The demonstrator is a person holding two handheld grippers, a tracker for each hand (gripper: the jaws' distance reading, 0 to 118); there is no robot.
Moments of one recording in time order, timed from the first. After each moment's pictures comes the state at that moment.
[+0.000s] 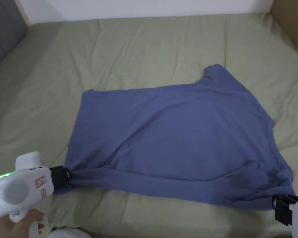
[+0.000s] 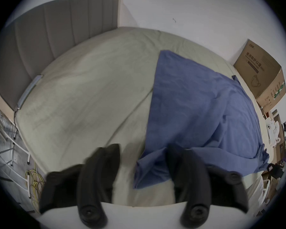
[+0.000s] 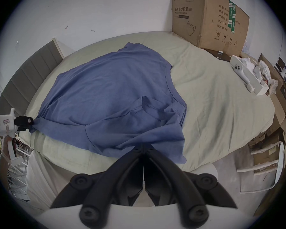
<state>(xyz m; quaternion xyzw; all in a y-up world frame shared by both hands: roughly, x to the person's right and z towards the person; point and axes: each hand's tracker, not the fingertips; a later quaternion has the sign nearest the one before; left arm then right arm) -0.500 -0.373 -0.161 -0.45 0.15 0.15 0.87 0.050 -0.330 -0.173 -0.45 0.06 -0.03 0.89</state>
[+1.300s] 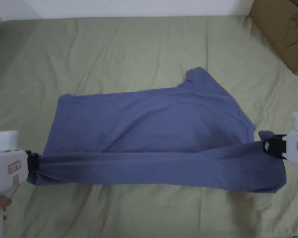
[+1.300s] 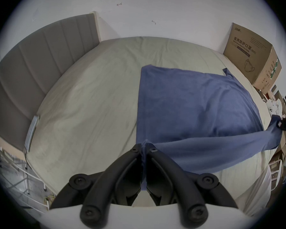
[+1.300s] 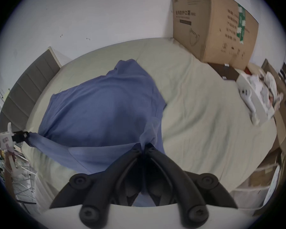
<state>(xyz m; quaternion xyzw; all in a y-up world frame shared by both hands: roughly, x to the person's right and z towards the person) -0.492 -0.305 -0.228 -0.44 0.11 0.05 0.89 0.081 -0.277 -0.337 -0.45 0.07 -0.02 0.89</state>
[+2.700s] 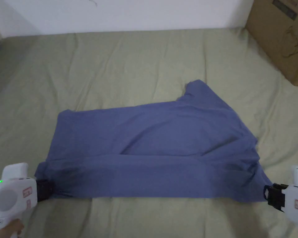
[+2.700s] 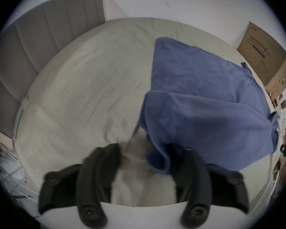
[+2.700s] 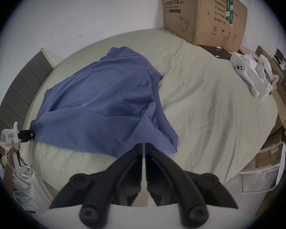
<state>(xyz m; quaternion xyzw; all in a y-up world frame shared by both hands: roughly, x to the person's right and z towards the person) -0.502 -0.377 -0.238 -0.48 0.14 0.07 0.87 0.077 -0.328 -0.263 -0.47 0.04 -0.06 0.88</state>
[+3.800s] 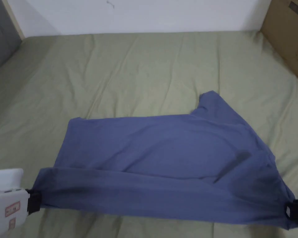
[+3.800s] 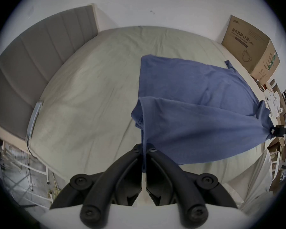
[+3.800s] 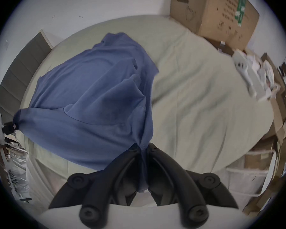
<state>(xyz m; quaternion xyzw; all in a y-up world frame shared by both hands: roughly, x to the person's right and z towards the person) -0.501 -0.323 -0.144 -0.49 0.10 0.06 0.86 0.095 -0.333 -0.240 -0.55 0.05 -0.02 0.83</state>
